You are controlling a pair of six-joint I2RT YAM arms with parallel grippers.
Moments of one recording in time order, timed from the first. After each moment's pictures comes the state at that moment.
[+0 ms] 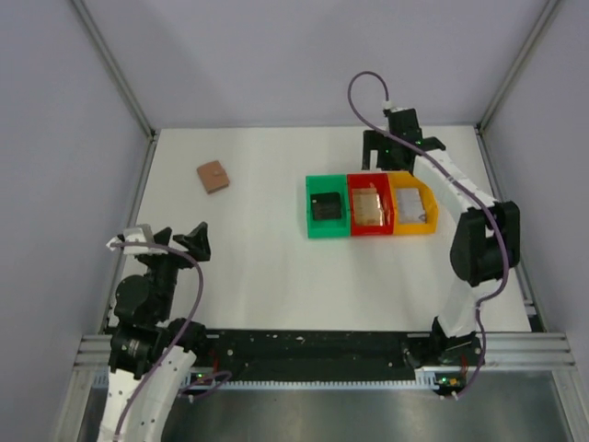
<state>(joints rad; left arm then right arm) -0.24 0.09 0.57 -0.35 -0.21 -0.27 0.27 1.88 1.60 -0.52 0.08 0.21</state>
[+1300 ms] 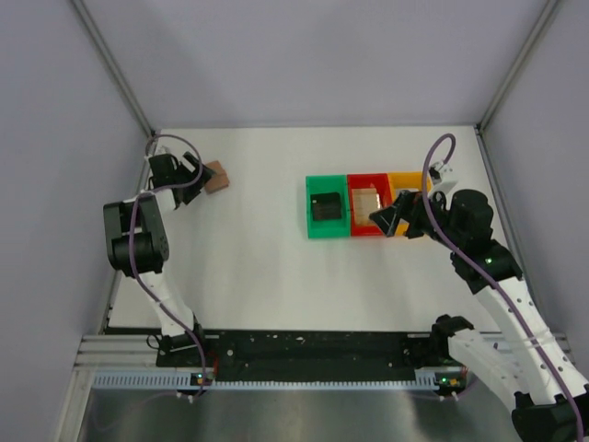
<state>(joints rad) 0.20 1.90 1.13 0.18 0.30 -0.66 0.30 0.77 0.82 -0.39 -0.32 0.41</state>
